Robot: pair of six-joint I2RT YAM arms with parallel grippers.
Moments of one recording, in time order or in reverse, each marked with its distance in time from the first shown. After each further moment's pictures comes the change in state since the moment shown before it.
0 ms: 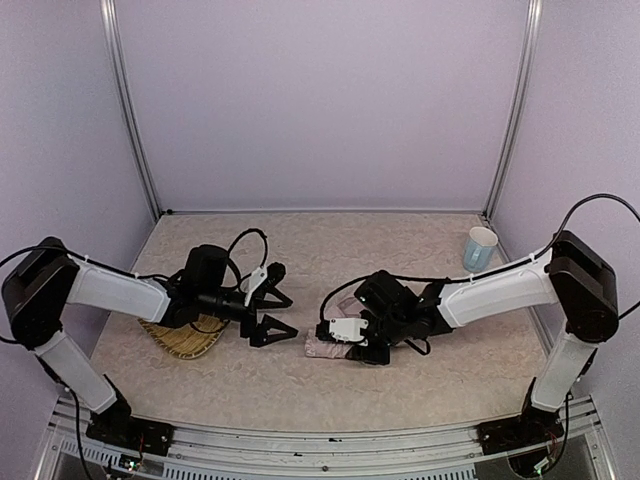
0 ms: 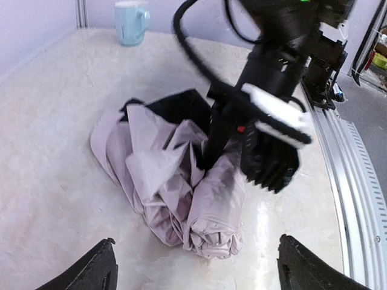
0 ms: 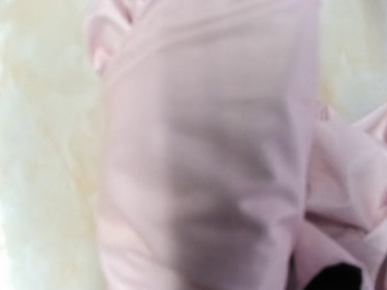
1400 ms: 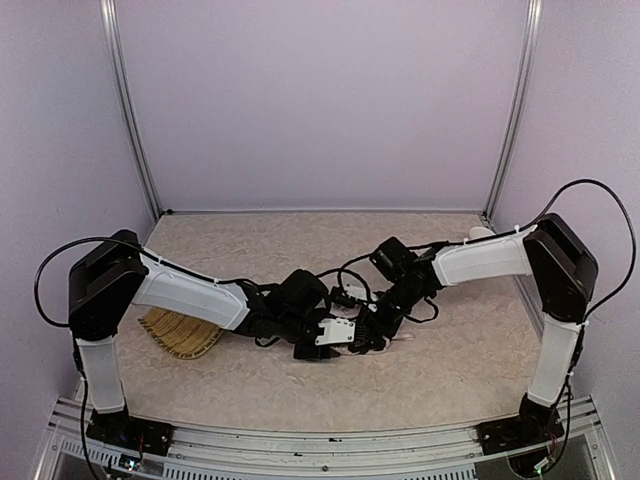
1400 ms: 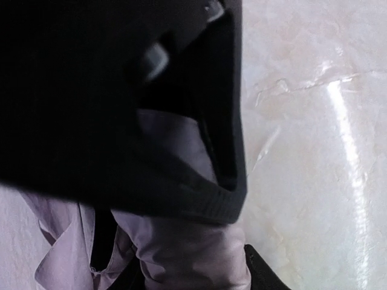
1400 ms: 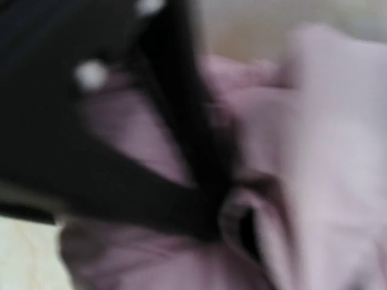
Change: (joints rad) left arm -0.367 0.334 0.412 -0.396 -0.636 0.539; right arm -0.239 0.166 0.249 -0.287 -0.523 0.111
